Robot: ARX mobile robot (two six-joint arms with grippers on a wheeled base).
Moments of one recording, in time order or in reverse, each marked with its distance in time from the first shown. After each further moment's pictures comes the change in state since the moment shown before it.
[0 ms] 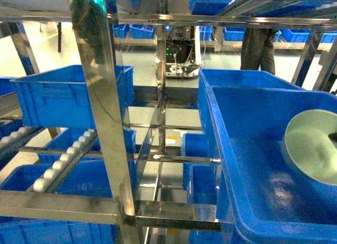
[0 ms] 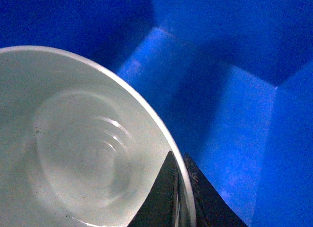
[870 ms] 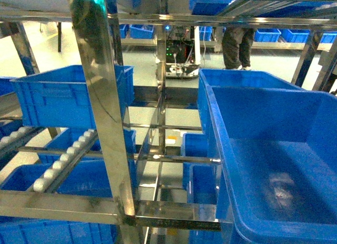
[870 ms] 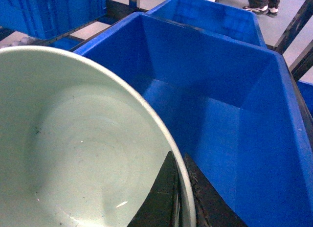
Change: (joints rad) left arm 0.000 0.000 0.000 0.000 0.000 0.000; right arm -0.077 -0.777 -0.488 0.019 -0.083 0.141
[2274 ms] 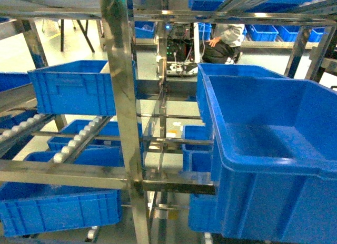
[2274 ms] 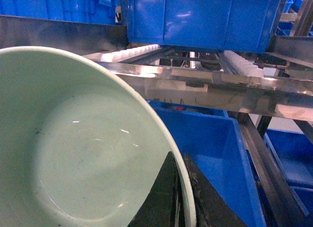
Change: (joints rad) left arm 0.000 0.000 0.000 0.003 0.000 0.000; right arm -0.073 -0.446 0.220 -0.308 -0.042 0.266
